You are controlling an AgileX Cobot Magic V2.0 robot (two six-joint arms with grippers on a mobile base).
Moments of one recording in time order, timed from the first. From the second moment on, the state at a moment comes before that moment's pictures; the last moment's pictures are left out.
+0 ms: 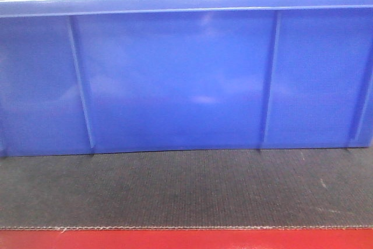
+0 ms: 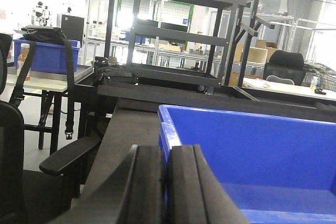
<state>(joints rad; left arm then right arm) -0.02 0.14 -0.27 -0.02 0.05 -0.11 0.04 0.01 0.00 0.06 0.08 0.01</state>
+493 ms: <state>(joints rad) 0.04 0.01 -0.02 -0.01 0.05 0.04 0.04 0.01 0.00 0.06 0.08 0.01</state>
